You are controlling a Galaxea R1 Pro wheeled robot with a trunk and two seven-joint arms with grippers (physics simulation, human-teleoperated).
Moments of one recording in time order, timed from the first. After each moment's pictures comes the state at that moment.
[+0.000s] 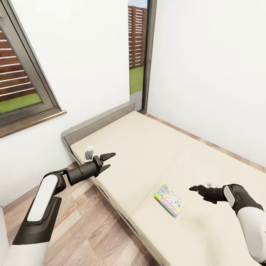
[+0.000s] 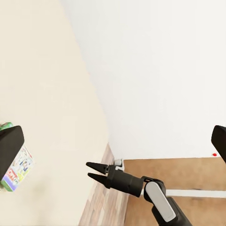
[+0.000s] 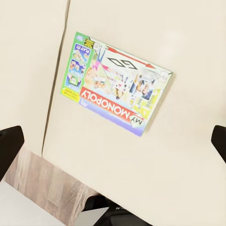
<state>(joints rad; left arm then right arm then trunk) -0.54 0.04 0.03 -1.58 1.41 0.98 0.22 -0.87 -0.29 -0.47 -0.43 0.04 0.82 0.47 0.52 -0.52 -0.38</state>
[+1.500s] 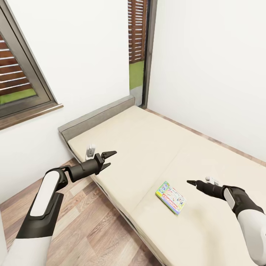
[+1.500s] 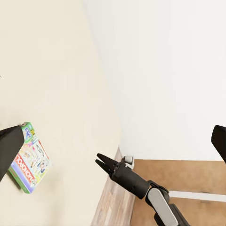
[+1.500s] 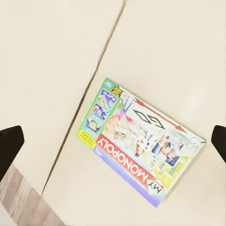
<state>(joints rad) -0.58 0.03 0.02 -1.55 1.42 0.98 0.27 -0.85 -0.29 -0.47 -0.43 0.04 0.54 0.66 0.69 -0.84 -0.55</state>
